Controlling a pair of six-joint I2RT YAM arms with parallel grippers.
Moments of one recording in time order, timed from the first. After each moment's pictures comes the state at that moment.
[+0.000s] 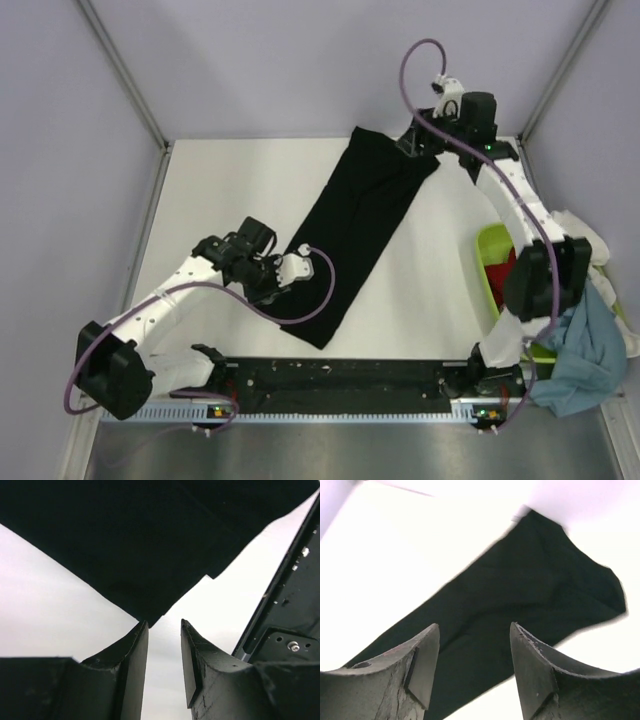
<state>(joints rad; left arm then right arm) -0.55 1.18 0.92 -0.98 0.27 0.74 0.12 1.85 1.73 -0.39 -0.39 0.13</state>
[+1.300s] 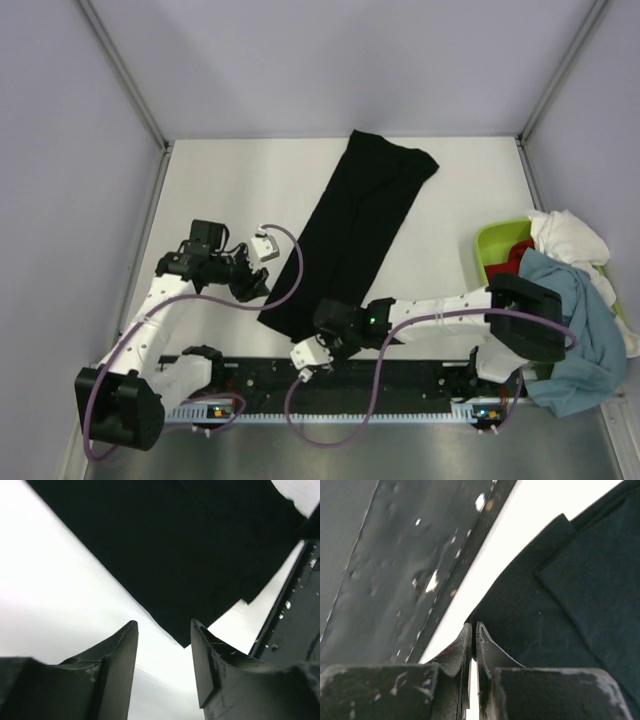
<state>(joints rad) -0.17 1.01 0.78 -0.79 0.64 0.71 1.35 1.61 0.86 -0.29 -0.17 -0.75</state>
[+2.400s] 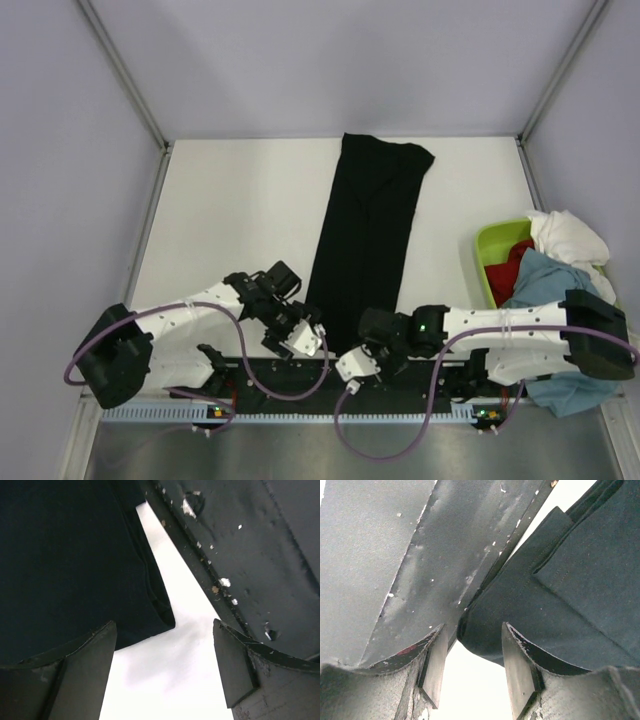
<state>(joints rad) -0.82 1.19 0.62 -0.71 0.61 1.29 1.35 1.20 0.62 -0.59 -0.17 -0.75</state>
